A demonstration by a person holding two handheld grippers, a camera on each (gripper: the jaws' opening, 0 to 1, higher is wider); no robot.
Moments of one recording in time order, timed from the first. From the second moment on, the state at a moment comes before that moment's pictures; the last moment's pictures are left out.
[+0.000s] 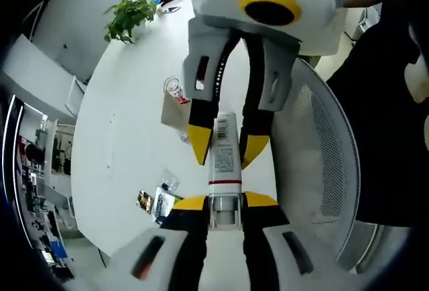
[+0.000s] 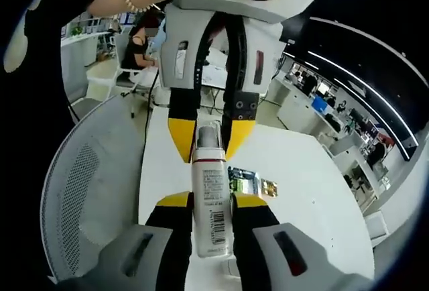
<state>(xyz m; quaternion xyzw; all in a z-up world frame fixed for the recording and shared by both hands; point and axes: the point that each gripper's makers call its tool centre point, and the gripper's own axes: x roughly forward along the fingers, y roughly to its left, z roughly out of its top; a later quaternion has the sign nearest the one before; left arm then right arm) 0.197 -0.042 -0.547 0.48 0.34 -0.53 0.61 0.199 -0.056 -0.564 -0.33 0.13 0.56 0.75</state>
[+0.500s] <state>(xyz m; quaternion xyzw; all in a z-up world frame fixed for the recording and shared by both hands) 0.186 -0.074 -0.501 0.35 0.25 -0.62 0.65 0.192 -0.063 -0.552 -0.18 0.11 0.57 0.80</state>
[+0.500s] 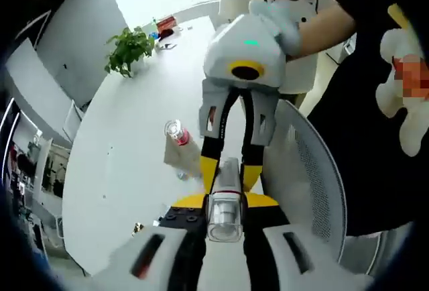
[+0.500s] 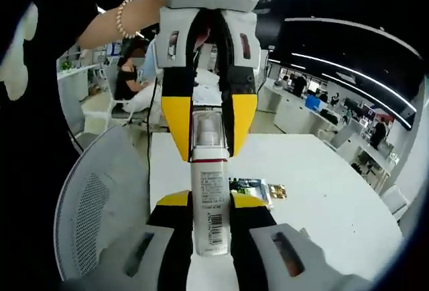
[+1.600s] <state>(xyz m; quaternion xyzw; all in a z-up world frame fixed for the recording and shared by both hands) 0.186 -0.116 -0.445 -0.01 0.13 -0.64 0.76 0.190 -0.095 -0.476 0.14 0.02 0.55 0.82</state>
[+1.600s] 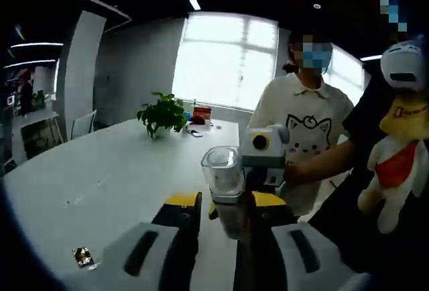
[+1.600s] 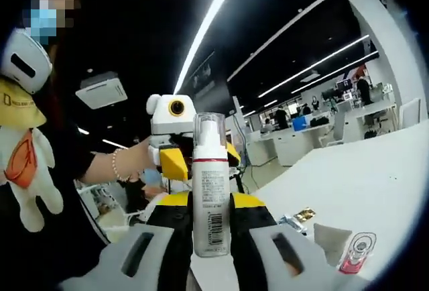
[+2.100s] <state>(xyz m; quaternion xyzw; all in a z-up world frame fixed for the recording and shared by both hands) 0.182 -0.134 -0.458 0.09 0.12 -0.63 0.76 0.185 -0.103 -0.495 0.06 0.04 0.53 0.84</state>
